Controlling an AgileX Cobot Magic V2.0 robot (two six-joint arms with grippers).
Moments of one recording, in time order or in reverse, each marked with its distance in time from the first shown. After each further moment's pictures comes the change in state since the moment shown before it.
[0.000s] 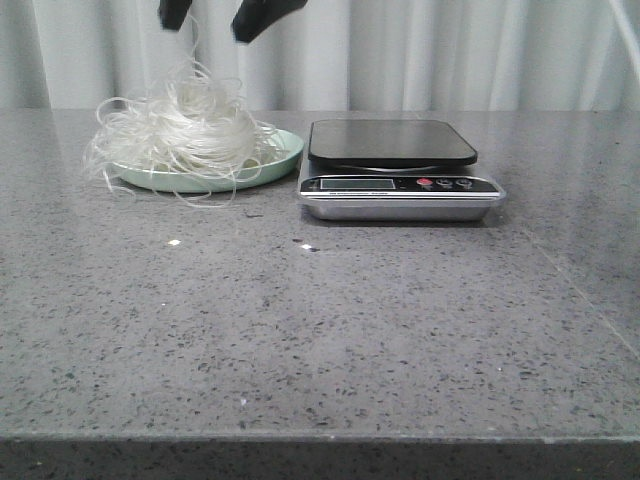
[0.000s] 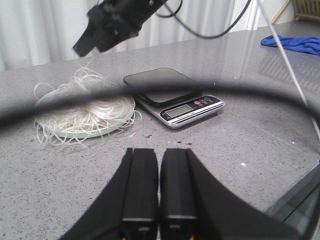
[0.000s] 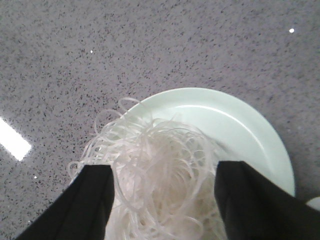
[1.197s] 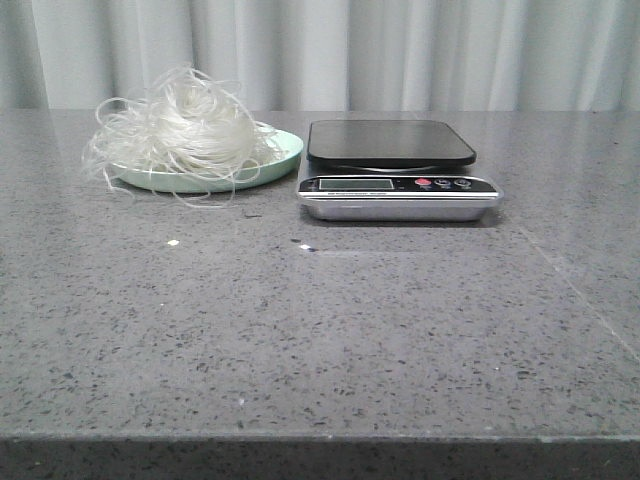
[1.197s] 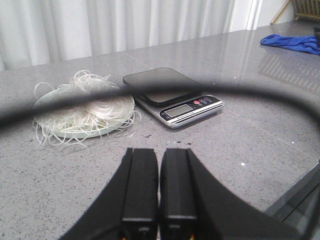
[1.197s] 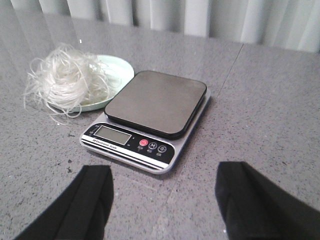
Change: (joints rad) left arm 0.000 0.000 0.001 0.000 0.000 0.000; right arm -0.200 -1.601 1.683 -0.089 -0.528 -0.067
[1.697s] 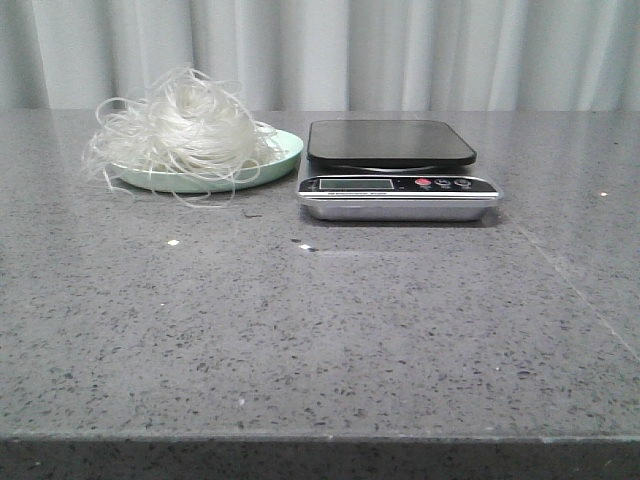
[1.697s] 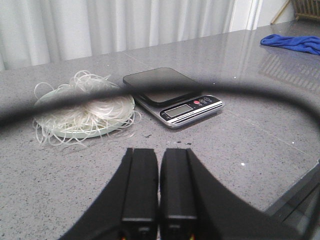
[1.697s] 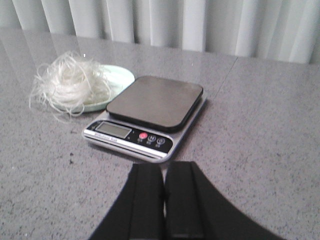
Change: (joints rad) left arm 0.000 0.000 0.000 0.000 0.000 0.000; right arm 0.000 -0.163 0.113 0.000 -0.013 0.000
